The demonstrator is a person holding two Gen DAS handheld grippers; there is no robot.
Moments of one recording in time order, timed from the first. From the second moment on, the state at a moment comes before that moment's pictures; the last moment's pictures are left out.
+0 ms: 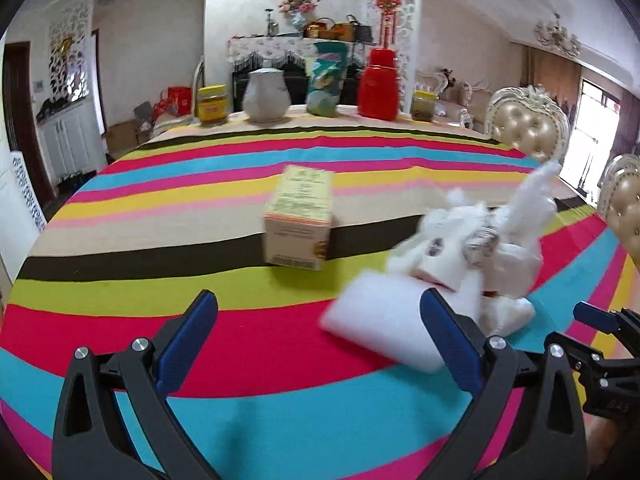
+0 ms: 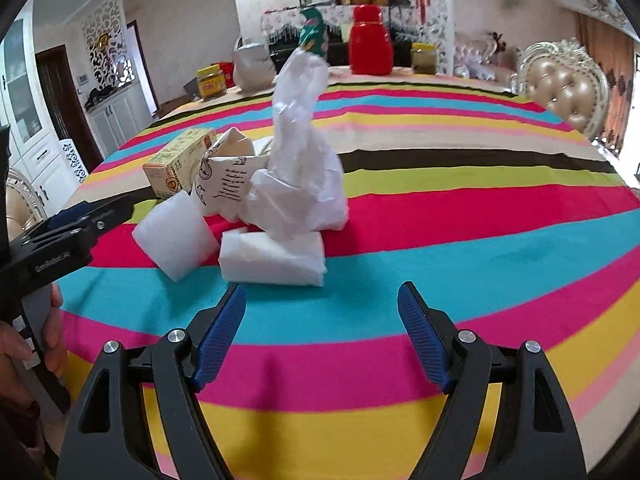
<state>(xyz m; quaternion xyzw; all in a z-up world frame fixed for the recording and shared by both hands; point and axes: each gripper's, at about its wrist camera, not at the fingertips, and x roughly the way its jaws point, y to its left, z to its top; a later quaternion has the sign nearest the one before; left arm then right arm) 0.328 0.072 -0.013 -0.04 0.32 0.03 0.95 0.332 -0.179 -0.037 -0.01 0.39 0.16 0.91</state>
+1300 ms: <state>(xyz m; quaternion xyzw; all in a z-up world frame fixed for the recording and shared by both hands) 0.334 0.023 -0.017 -0.02 0.33 -0.05 0.94 0.282 -0.221 -0.031 0.11 0.35 0.14 0.92</state>
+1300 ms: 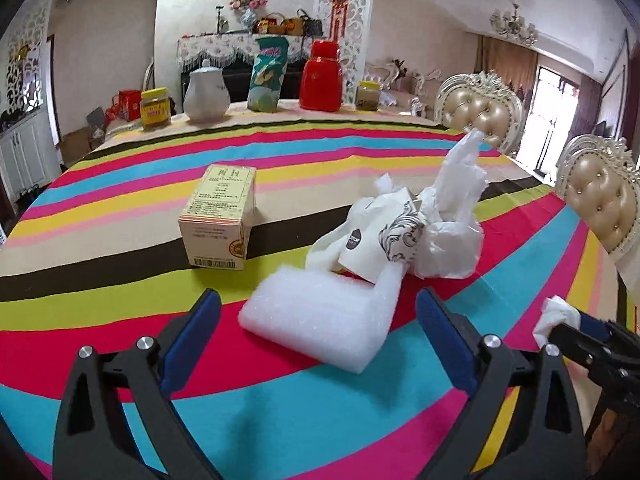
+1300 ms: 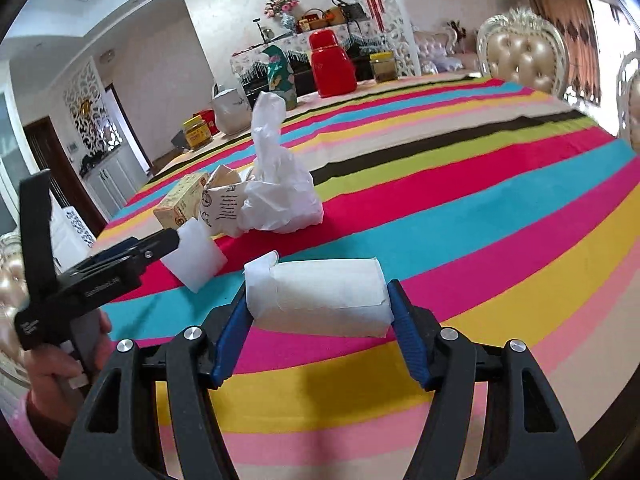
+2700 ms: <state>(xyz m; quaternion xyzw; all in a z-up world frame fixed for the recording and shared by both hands) 0.317 0.046 -0.017 -0.02 0.33 0.02 0.94 0.275 -0.219 -0.024 0.10 0.33 0.17 0.92</state>
